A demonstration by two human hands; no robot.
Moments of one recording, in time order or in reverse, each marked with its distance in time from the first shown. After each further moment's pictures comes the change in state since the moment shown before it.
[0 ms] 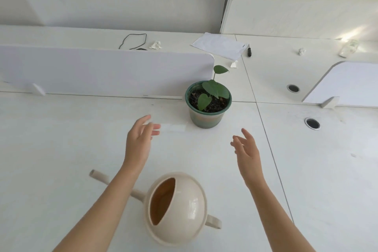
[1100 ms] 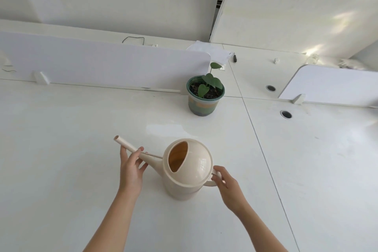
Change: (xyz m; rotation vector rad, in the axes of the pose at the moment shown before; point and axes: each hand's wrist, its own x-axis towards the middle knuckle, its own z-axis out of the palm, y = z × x) left_hand -0.093 -0.081 -0.071 -0.609 0.047 -0.263; right_hand -0.141 0.067 0.012 -0.338 -0.267 -0.074
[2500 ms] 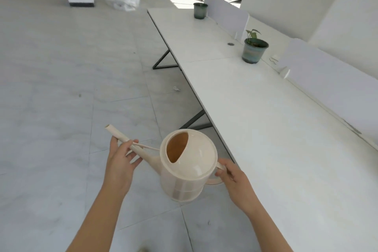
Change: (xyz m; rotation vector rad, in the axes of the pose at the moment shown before) left_hand -0.415 0.005 -0.240 -0.353 1.042 0.519; right_hand -0.206 -0.090 0.165 -0.113 -1.127 -0.627
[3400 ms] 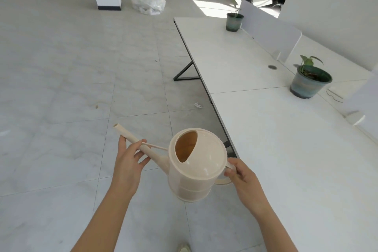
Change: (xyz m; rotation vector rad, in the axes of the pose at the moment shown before) left_hand 0.258 0.076 0.049 -0.026 0.043 0.034; right_hand 0.298 -0.047 0.040 0.067 -0.041 -0.020
